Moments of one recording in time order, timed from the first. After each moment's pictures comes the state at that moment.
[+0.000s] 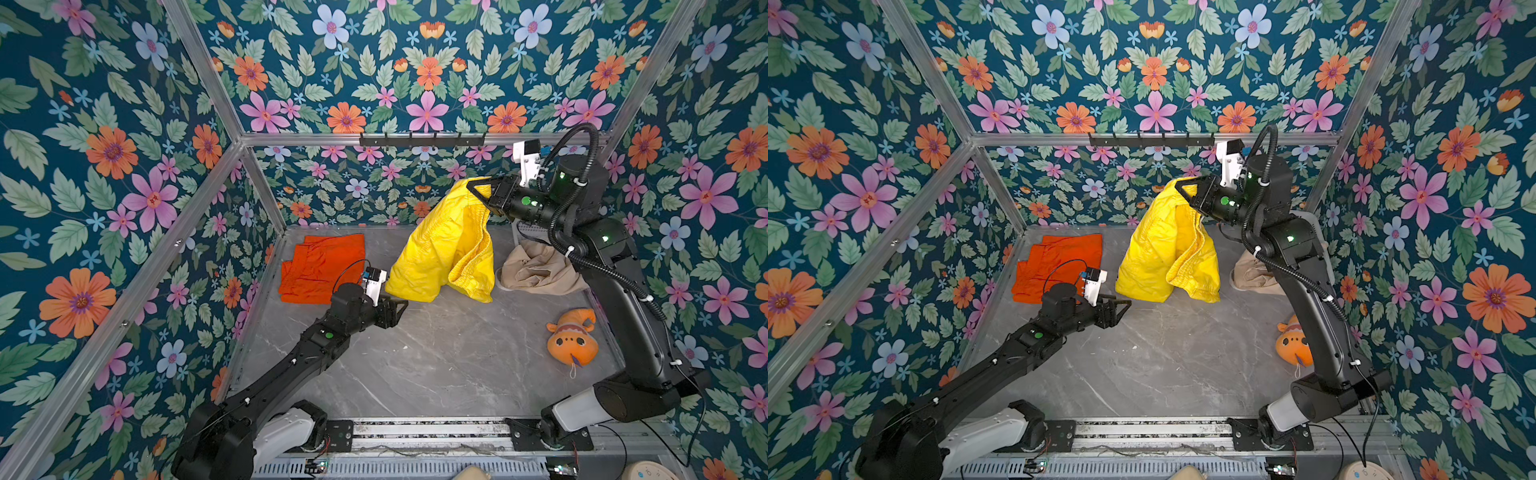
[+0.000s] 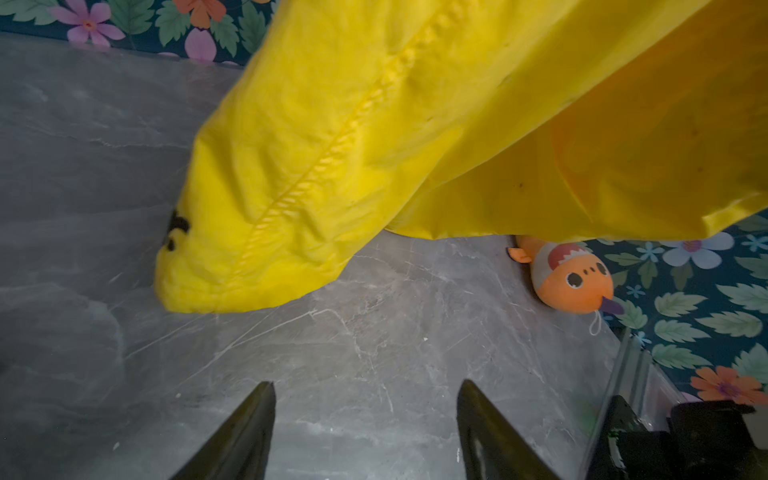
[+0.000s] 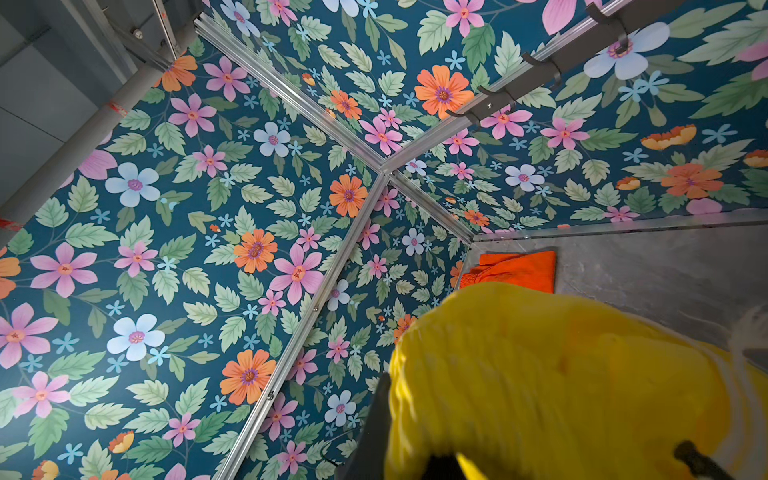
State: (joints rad) left arm -0.55 1.08 0.61 0.03 0.26 -0.39; right arm 0.39 1.51 2.03 -0.61 -0.47 0.82
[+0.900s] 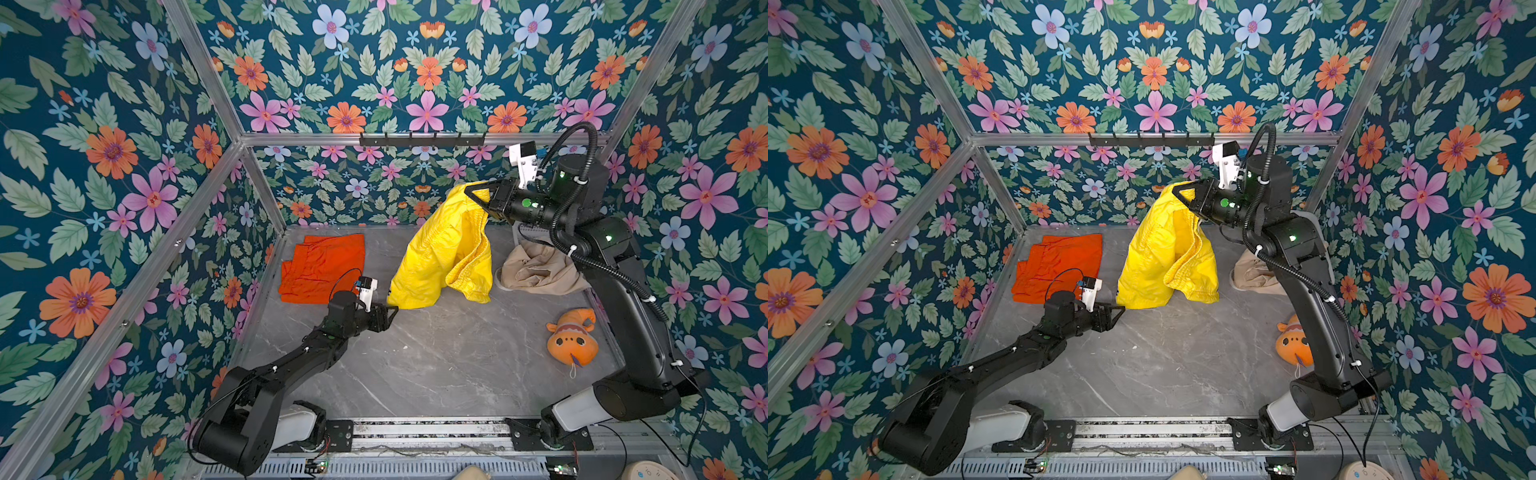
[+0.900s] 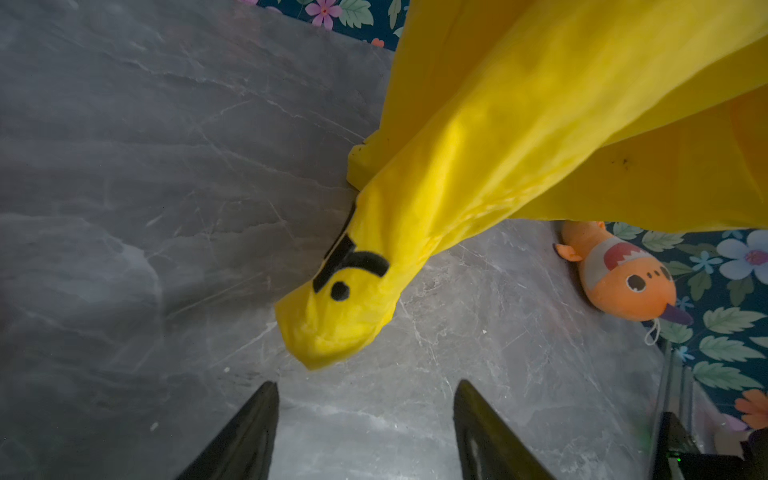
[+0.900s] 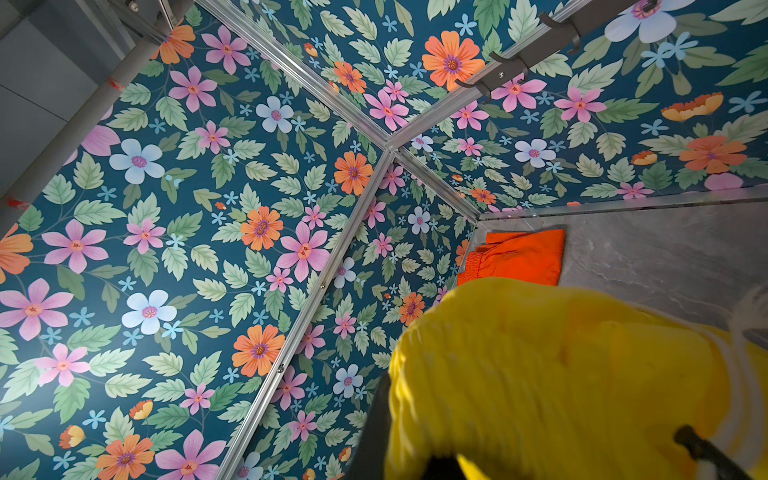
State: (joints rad) left arm -0.42 1.28 0.43 0.38 0.39 -0.41; right arm 0.39 1.51 2.07 -0.68 -0.52 0.81
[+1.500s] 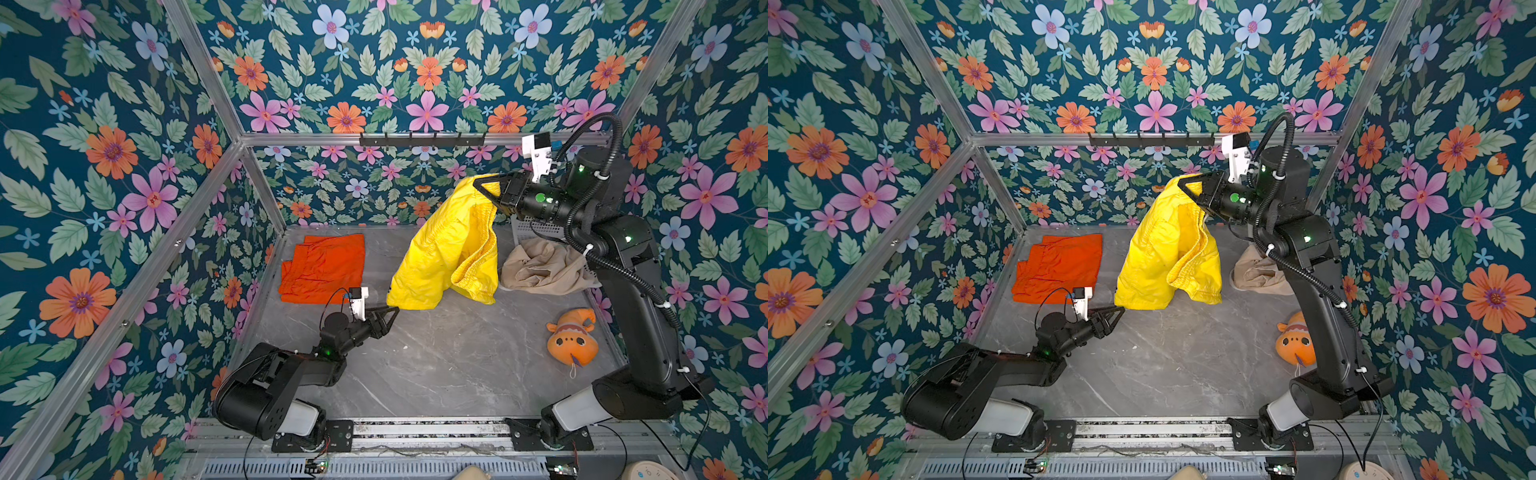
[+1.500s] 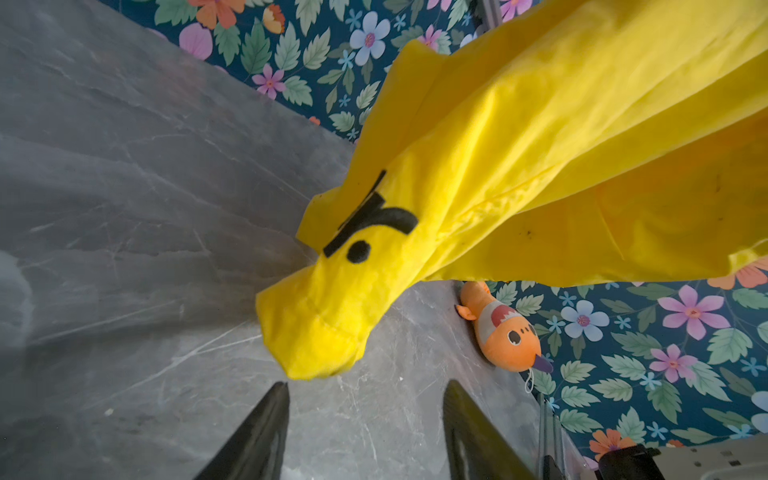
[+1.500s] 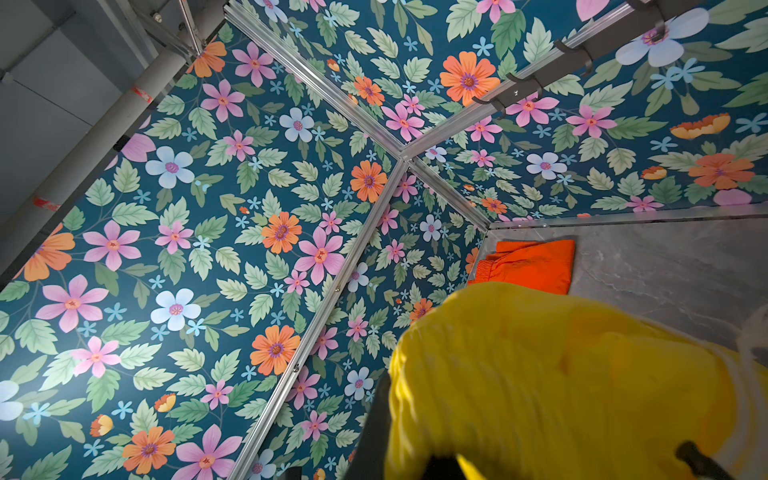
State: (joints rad) left arm -0.42 1.45 0.20 1.17 0.46 -0.71; right arm 0.37 1.53 2.19 -0.73 -0.56 0.83
